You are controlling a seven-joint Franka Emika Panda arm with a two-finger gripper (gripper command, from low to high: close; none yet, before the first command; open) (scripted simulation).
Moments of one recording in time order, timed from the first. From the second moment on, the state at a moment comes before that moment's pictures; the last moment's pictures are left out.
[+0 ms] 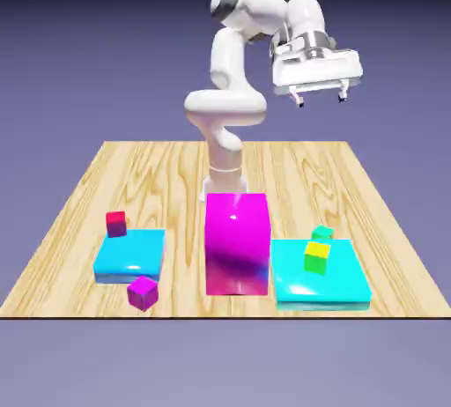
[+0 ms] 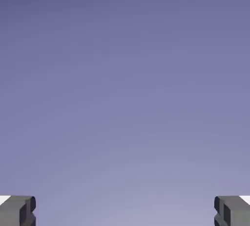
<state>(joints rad) -0.05 -0.97 0.70 -2.70 0.34 2.71 1.25</state>
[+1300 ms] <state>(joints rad) -0.20 -1.72 2.04 -2.48 1.00 2.12 2.21</state>
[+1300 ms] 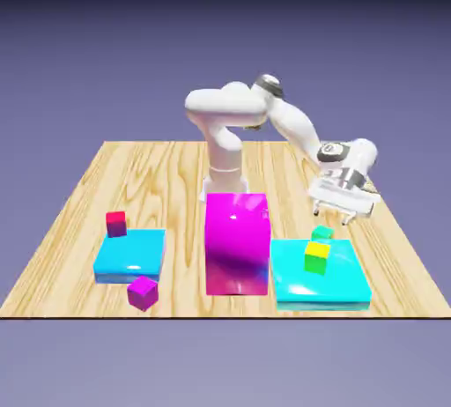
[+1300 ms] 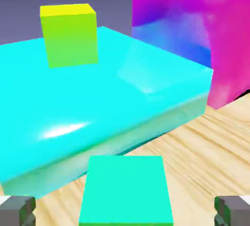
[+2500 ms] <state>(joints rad) -0.98 -1.22 1.95 -2.58 0.55 3.02 1.99</state>
